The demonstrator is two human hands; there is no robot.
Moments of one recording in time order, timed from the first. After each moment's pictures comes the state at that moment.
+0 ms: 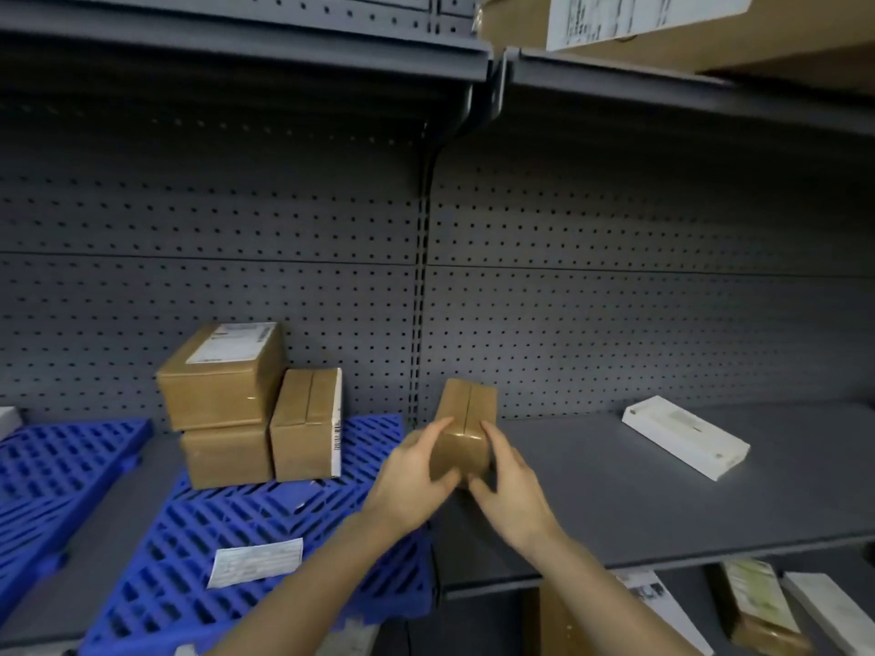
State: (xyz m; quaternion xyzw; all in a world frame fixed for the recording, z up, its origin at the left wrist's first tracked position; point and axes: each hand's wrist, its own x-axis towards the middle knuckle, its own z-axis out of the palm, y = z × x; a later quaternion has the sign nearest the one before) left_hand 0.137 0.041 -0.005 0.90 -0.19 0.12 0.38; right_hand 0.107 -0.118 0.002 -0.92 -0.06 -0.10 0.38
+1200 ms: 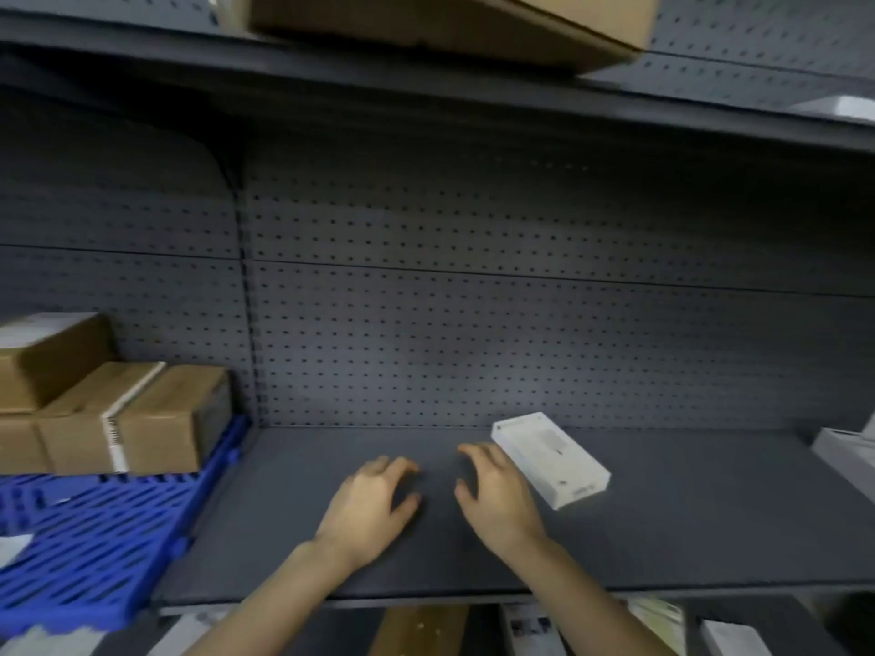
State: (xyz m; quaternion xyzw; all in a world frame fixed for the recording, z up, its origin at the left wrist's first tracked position) left_hand 0.143 -0.193 -0.022 0.95 -0.15 0.14 0.23; right_hand 0.152 -0.384 -0.005 -0.96 -0.12 -0.14 0.22
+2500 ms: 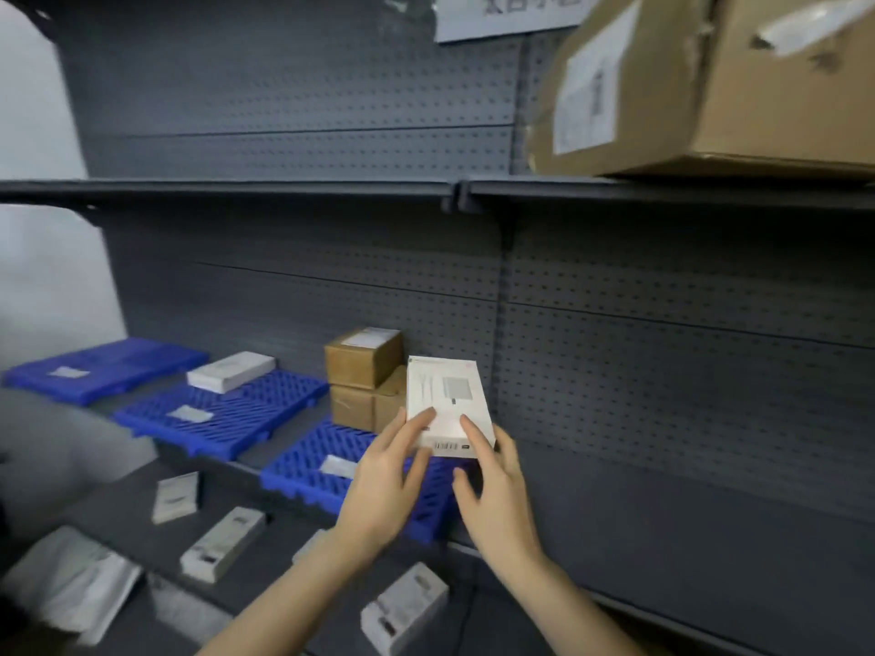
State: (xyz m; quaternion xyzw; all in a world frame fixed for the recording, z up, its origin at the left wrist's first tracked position) left_hand -0.040 0.002 0.054 0.88 0.02 0.37 0.31; right_hand 0.017 -0.145 0.048 -0.80 -0.34 -0.16 0.47
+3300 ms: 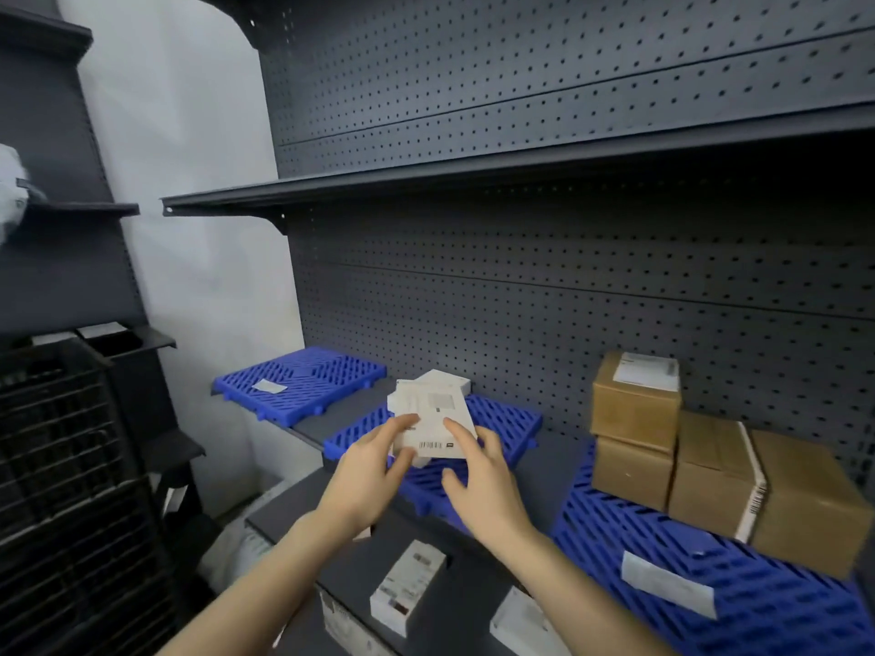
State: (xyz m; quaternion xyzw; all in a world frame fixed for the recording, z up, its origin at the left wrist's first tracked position) left_hand -0.094 0.423 0.039 0.91 0.18 0.29 0.22; right_hand 0.015 0.285 0.023 -0.80 -0.43 -0.01 0.42
